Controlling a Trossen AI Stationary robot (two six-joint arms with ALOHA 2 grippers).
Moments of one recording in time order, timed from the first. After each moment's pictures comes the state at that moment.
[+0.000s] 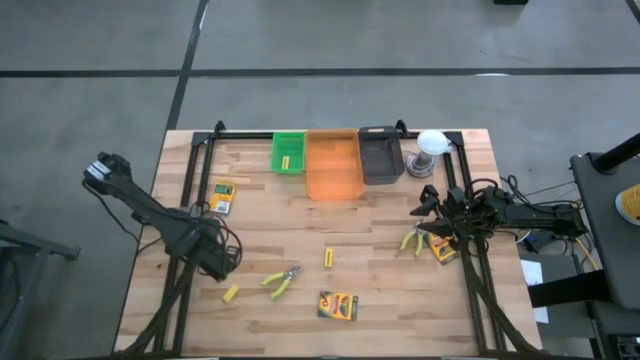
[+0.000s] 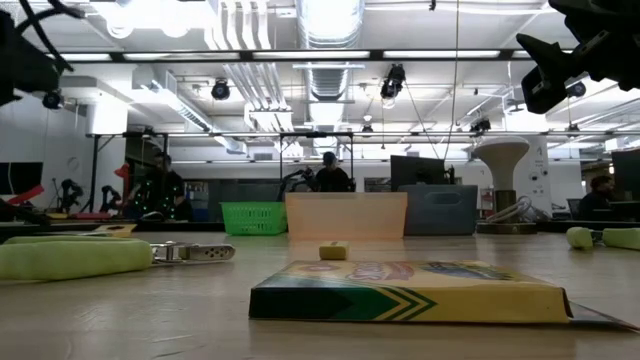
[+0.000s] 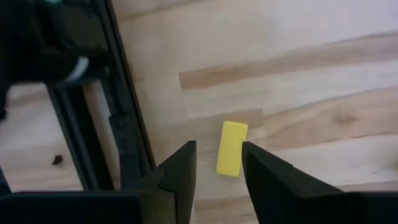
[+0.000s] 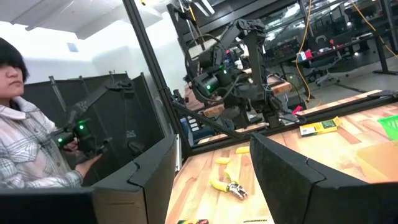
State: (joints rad) left arm -0.65 1.18 0.82 -1.27 -0.01 -2.03; right arm -0.02 0.04 0.01 0.26 -0.24 0.45
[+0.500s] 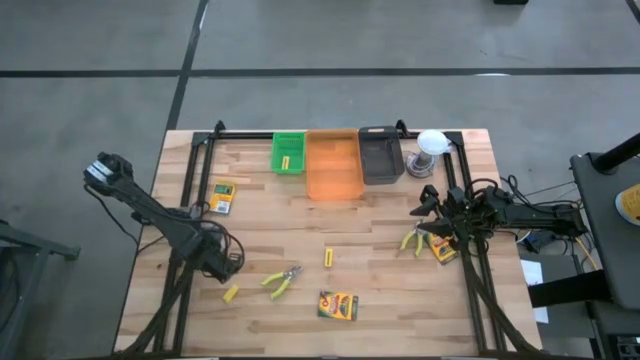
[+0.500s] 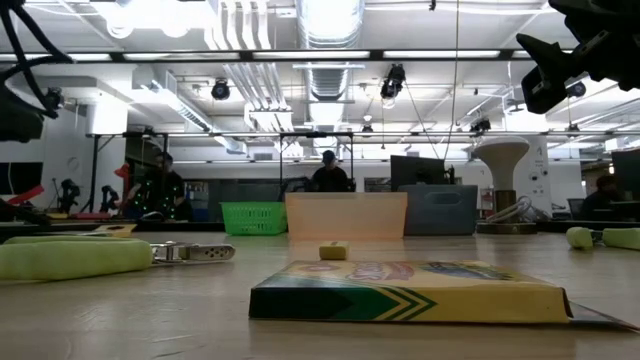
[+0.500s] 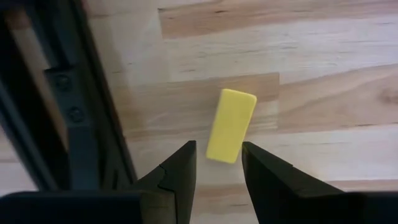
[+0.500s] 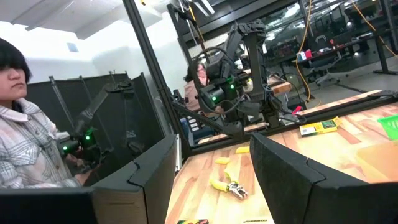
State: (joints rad) left arm -0.65 1.18 0.64 -0.98 0.13 -2.11; right arm -0.02 0.04 0.01 0.26 -0.24 0.45
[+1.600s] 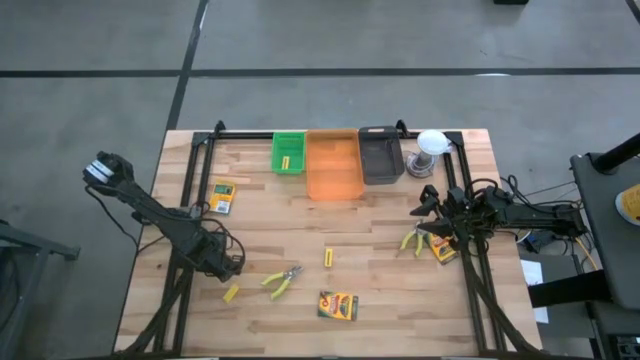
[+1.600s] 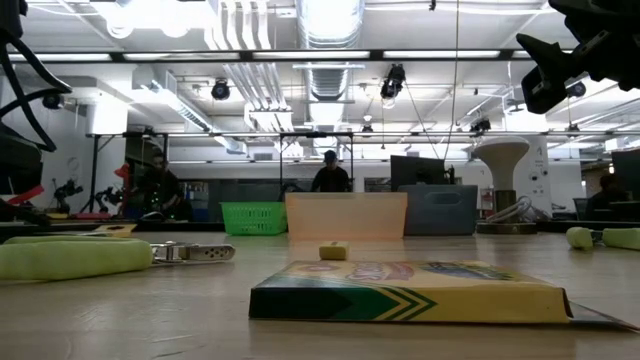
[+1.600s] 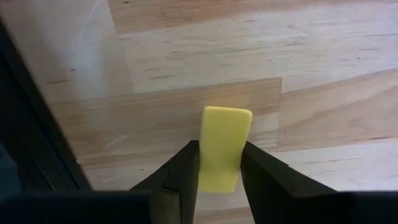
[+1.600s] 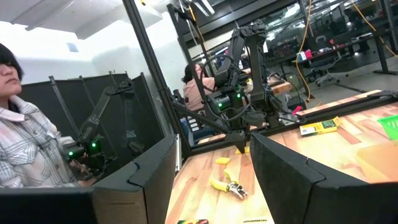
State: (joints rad) left arm -0.65 1.18 0.49 -0.73 0.14 -2.11; right arm -0.02 0.04 0.01 0.26 -0.24 0.45
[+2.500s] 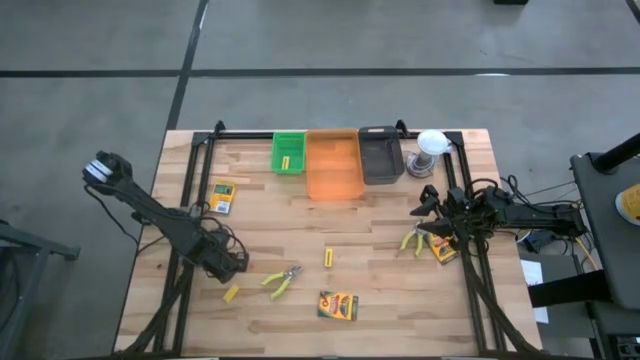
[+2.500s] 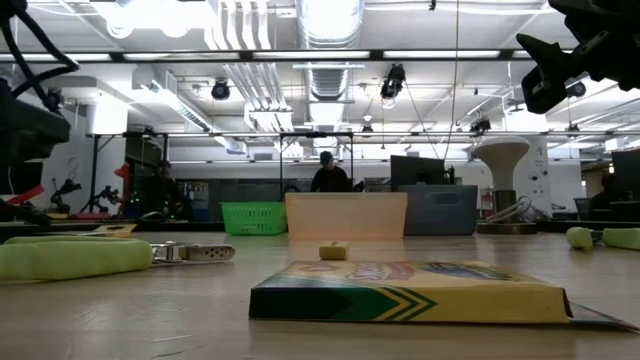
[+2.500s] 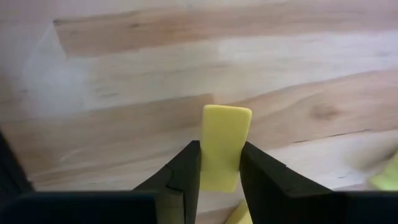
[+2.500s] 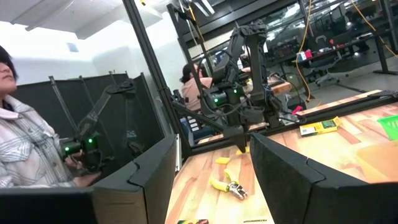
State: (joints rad) left arm -0.65 1.15 0.54 -0.74 -0.01 -2.12; right arm -0.02 0.04 0.01 0.26 -0.24 0.45
